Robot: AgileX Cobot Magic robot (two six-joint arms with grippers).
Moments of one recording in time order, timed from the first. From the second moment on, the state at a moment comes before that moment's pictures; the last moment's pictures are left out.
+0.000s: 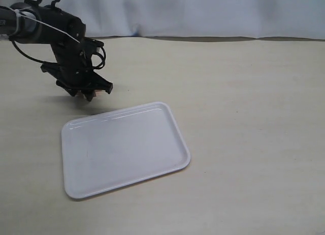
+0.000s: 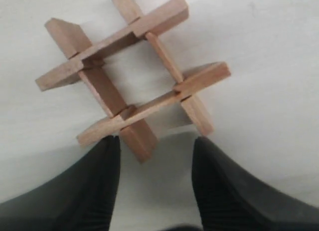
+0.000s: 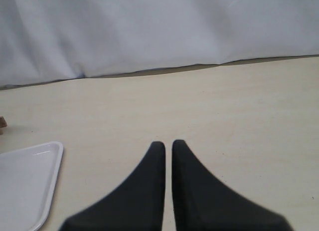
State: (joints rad) left arm -0.33 2.23 -1.55 0.19 0.82 -0.15; right arm -0.21 0.00 0.00 0.01 0.27 0.12
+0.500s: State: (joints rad) left arm -0.33 2.16 -1.64 0.25 0.99 0.15; right arm -0.21 0.00 0.00 0.01 0.27 0.12
